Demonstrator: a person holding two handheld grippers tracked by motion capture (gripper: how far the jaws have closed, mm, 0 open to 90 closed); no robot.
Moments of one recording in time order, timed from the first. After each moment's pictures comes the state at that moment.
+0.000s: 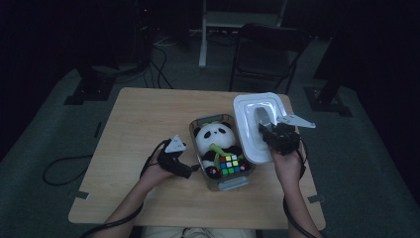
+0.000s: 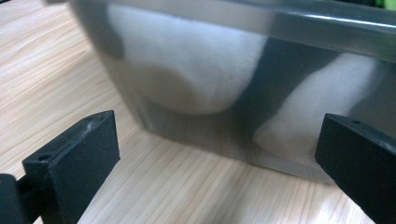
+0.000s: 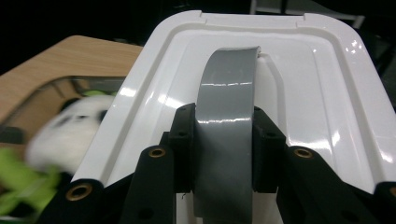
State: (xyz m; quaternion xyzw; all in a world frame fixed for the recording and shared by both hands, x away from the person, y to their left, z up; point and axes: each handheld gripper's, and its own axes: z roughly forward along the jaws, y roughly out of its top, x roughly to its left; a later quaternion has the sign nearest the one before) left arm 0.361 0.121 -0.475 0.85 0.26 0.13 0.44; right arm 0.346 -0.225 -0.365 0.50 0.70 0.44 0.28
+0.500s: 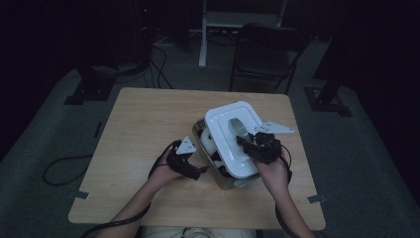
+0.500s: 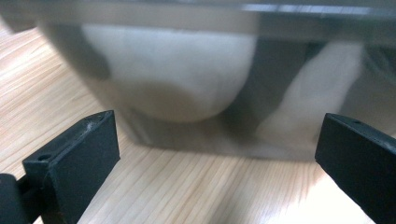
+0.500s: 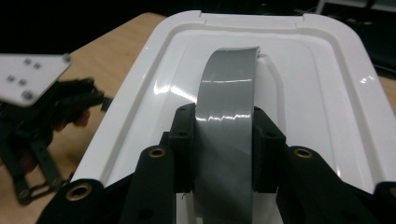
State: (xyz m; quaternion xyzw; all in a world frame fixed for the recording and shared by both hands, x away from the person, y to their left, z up) left arm 0.358 0.101 -0.475 0.86 0.25 0.14 0.43; right arm 0.326 -0.177 -0.368 0.42 0.76 0.45 0.21
